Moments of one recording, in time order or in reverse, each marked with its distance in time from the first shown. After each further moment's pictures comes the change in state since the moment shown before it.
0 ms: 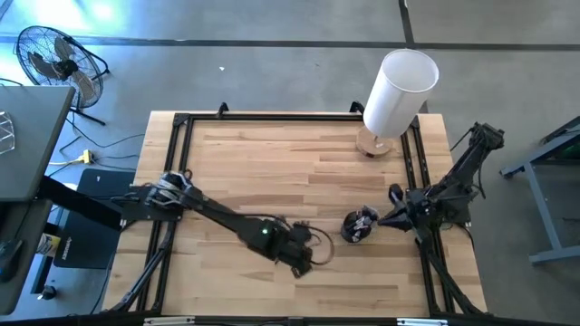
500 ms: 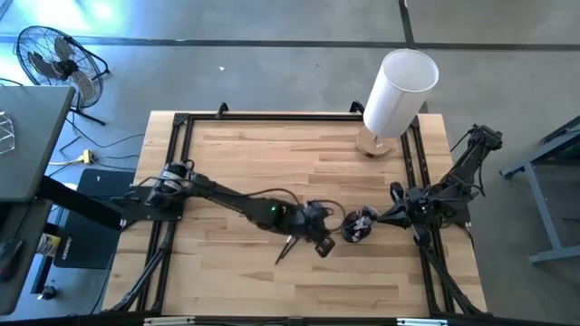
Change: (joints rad) left arm 0.153 0.012 -0.052 0.452 0.096 -0.010; right arm -0.008 -0.045 0.000 -0.143 -0.005 0.073
